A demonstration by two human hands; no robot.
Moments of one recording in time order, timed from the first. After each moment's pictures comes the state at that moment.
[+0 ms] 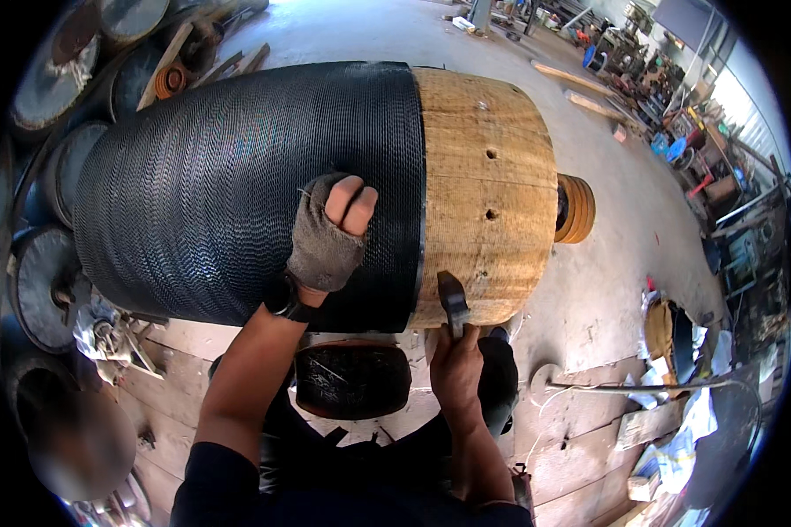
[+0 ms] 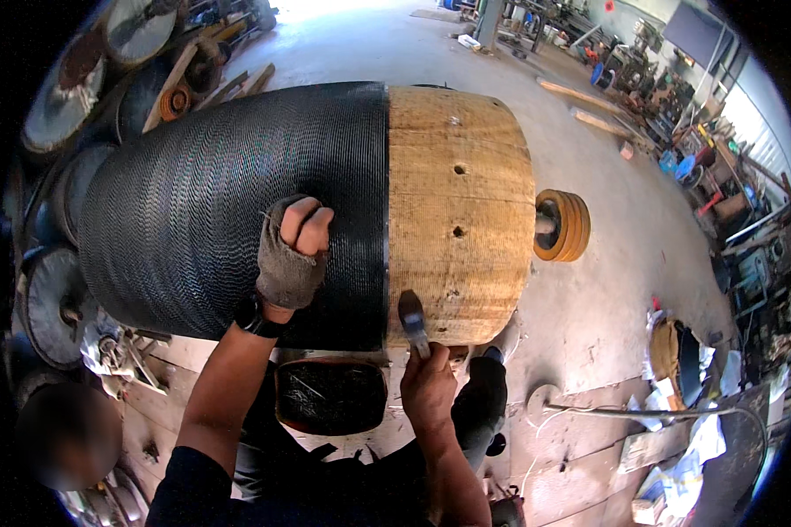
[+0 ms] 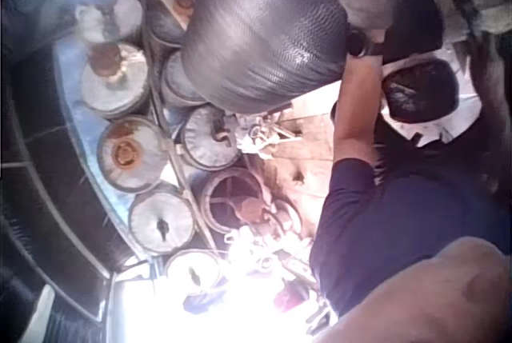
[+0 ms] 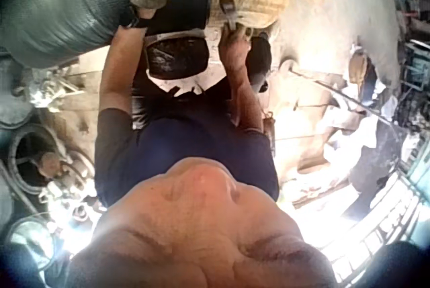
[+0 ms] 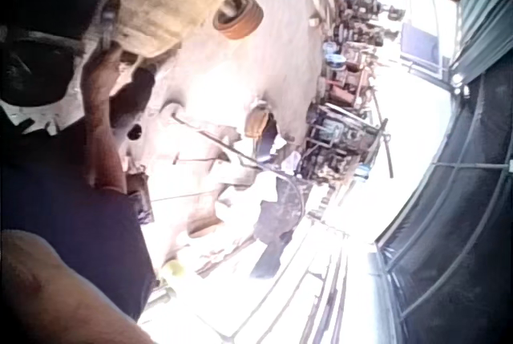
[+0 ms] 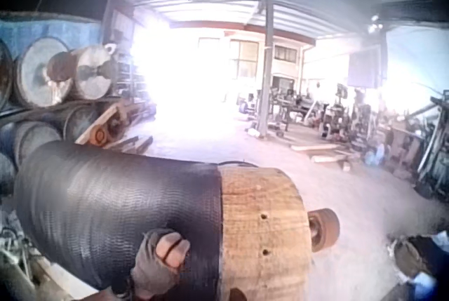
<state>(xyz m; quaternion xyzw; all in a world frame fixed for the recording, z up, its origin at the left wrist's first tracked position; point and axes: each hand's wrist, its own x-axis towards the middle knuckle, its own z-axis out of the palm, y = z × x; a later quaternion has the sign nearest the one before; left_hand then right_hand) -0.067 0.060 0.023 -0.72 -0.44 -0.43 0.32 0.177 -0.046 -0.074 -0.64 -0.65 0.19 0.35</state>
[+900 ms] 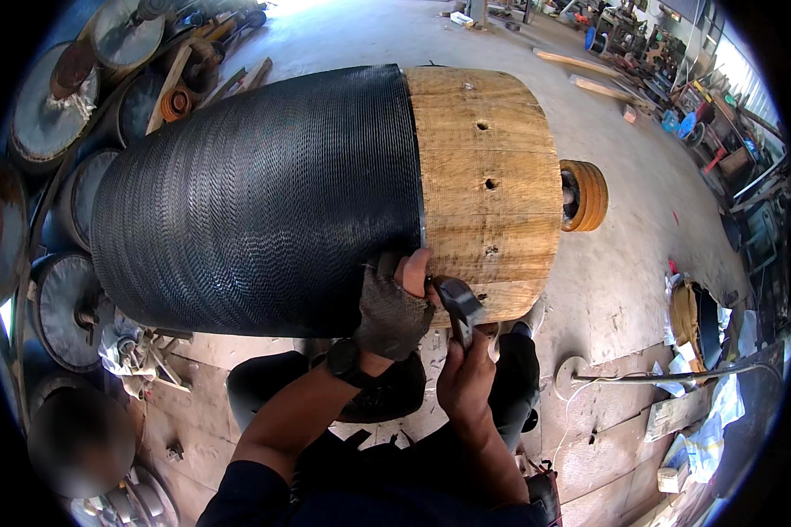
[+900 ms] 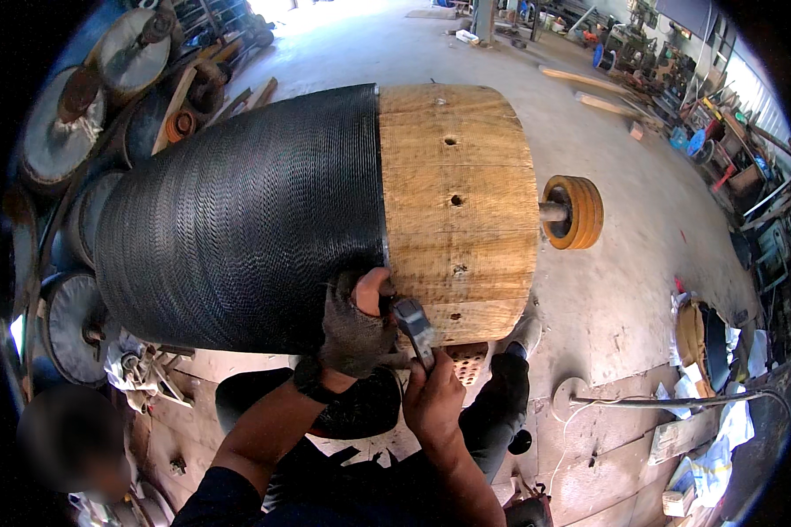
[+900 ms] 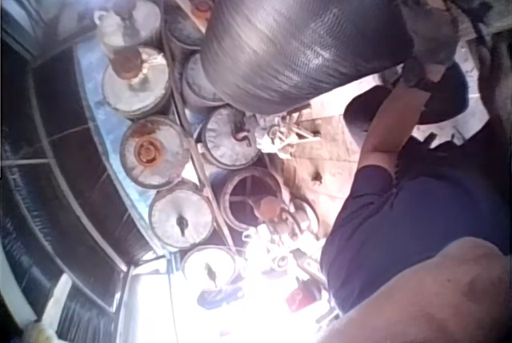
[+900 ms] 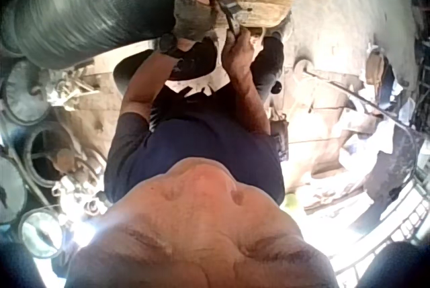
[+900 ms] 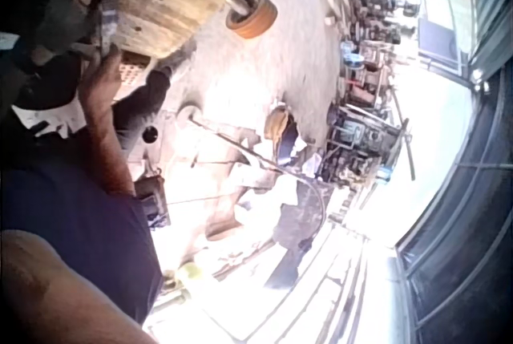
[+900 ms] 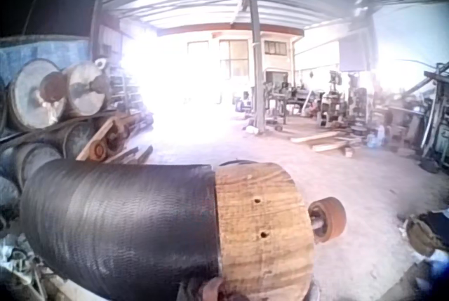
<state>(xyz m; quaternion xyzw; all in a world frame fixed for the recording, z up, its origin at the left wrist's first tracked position) 0.026 0.004 -0.013 -0.73 -0.51 -0.44 0.10 0.178 -0.065 -0.066 -0.56 -0.67 0.20 0.44</state>
